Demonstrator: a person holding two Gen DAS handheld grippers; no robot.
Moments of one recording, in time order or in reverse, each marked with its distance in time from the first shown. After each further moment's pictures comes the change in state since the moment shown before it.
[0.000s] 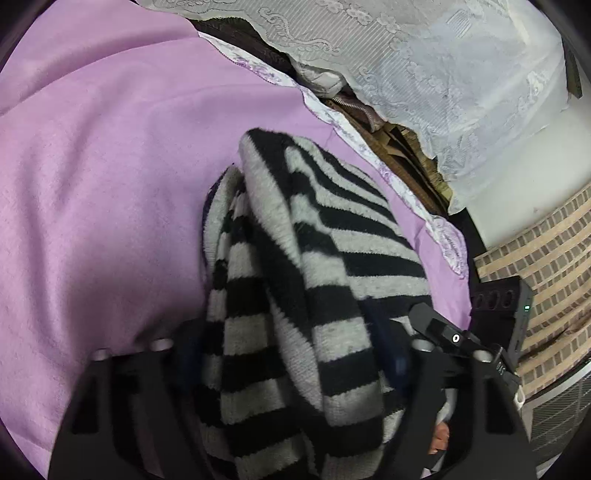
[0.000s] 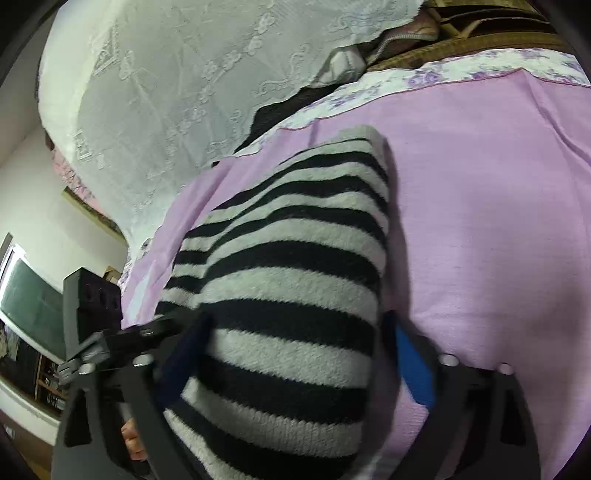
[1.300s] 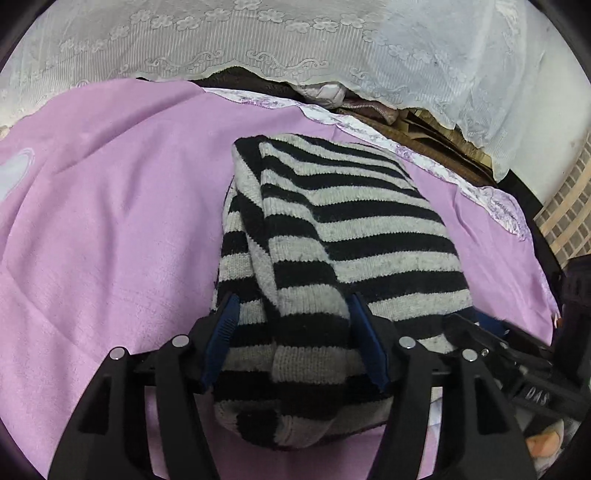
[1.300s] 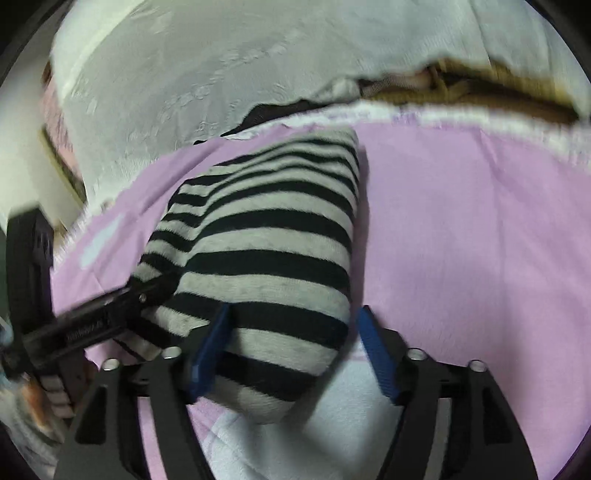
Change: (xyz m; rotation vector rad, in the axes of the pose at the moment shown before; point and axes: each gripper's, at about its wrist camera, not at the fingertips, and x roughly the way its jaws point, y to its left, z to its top) left arm -0.030 -0.043 -0.062 0.204 -0.137 0.330; right arm -0.039 0.025 -0.055 -0.158 -0.050 -0.255
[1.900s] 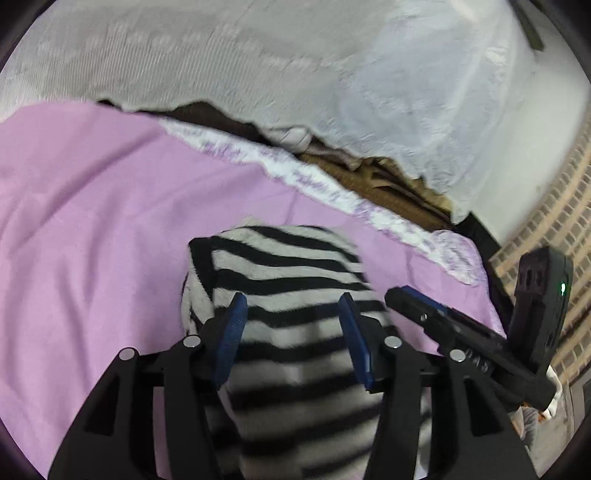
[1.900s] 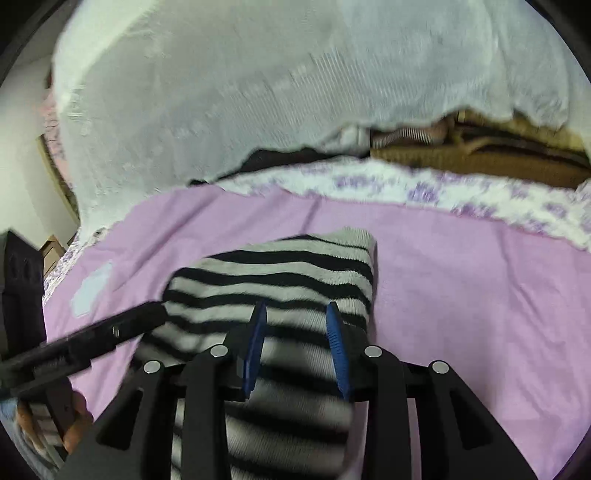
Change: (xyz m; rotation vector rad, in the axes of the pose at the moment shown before) left arm -0.014 -0.002 0.064 -0.042 -0.090 -0.211; right arm -0.002 0.024 0.079 -0.113 -0.133 -0.061
